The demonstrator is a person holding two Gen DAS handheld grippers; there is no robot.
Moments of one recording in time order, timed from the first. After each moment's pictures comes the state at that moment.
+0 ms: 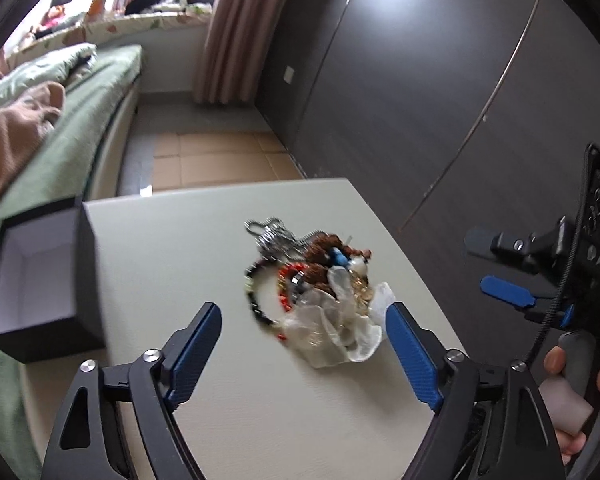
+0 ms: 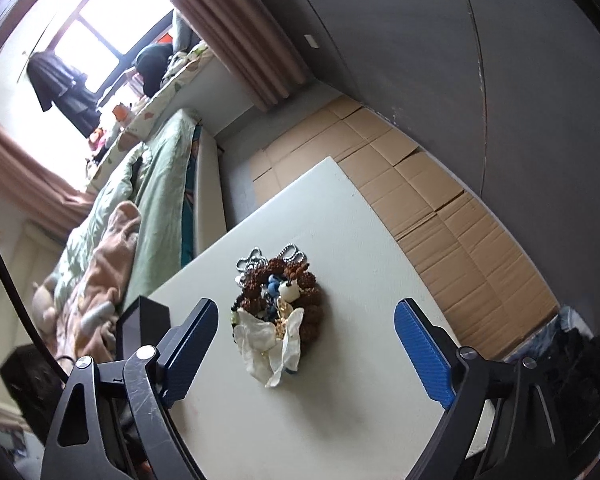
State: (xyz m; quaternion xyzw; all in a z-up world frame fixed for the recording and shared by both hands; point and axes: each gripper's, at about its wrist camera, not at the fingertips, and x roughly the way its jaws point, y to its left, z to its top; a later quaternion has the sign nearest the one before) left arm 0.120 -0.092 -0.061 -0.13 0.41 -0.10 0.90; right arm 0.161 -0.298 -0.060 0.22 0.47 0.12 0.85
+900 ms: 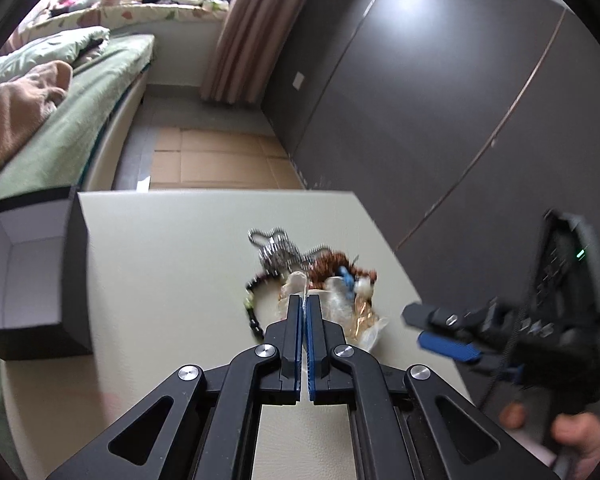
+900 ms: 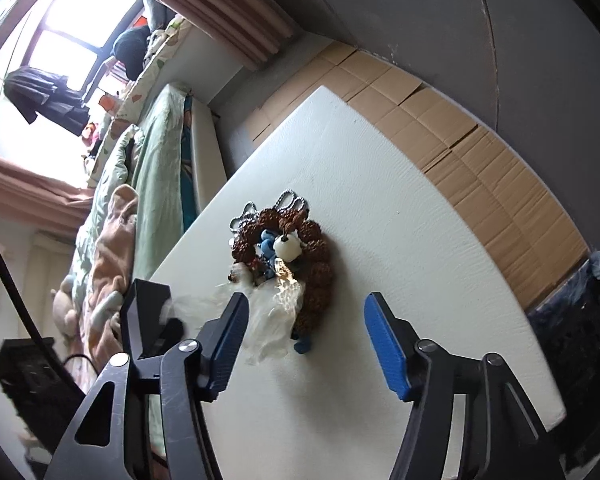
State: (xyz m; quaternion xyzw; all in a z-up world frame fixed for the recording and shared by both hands) left arm 0.128 -0.070 -0.059 -0.18 0.39 -0.09 0.90; right arm 0.177 -0.278 -0.113 0.27 0.54 0.14 0.78
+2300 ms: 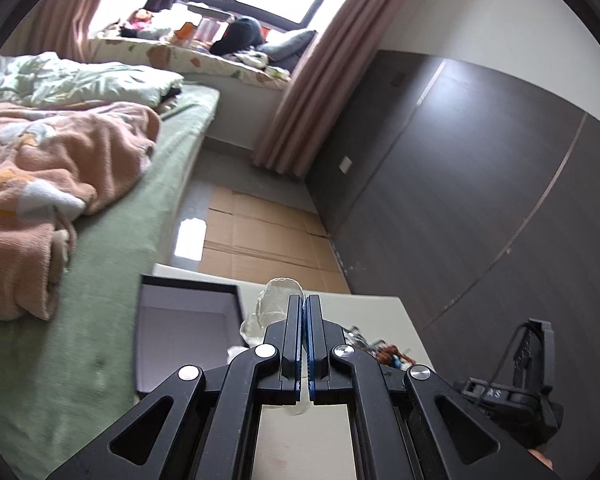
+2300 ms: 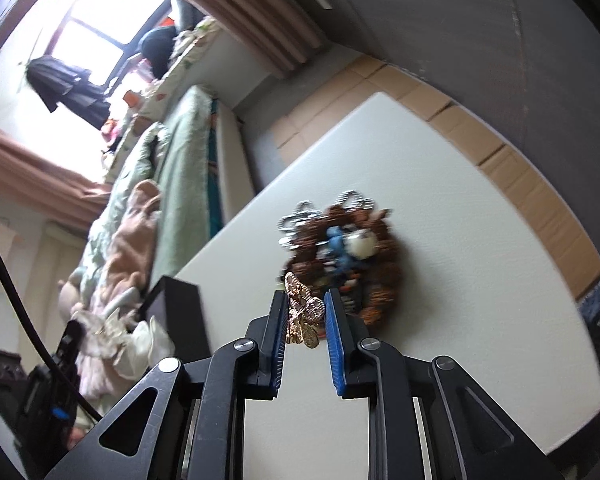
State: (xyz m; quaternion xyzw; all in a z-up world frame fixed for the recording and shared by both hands) left arm 0.076 0.063 0.003 -0.24 0.28 0.00 0.93; right arm 0.169 -0.234 -0.095 0.26 0.51 0.18 0.80
